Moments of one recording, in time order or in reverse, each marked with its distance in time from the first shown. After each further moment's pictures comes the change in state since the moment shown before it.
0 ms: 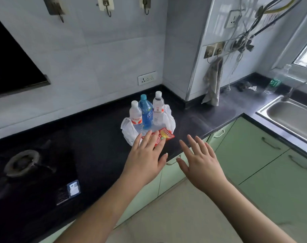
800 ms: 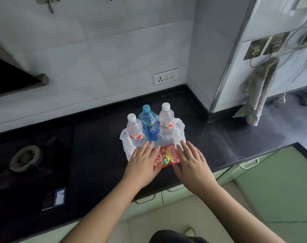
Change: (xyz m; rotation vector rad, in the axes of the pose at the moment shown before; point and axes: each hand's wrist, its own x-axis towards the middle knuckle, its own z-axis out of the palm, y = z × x) left_hand 0.160 -0.021 0.101 -0.071 -0.175 -0.316; right_hand 0.196 0.084 0.088 0.152 -0.074 -0.336
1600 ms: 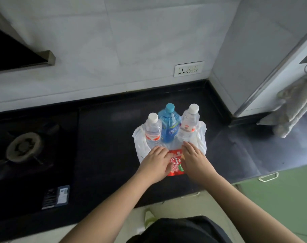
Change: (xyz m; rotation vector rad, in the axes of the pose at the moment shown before) left_hand 0.048 -0.063 0.067 -0.145 0.110 0.194; right_hand 0.098 -0.006 0.084 0.060 -0.101 -0.183
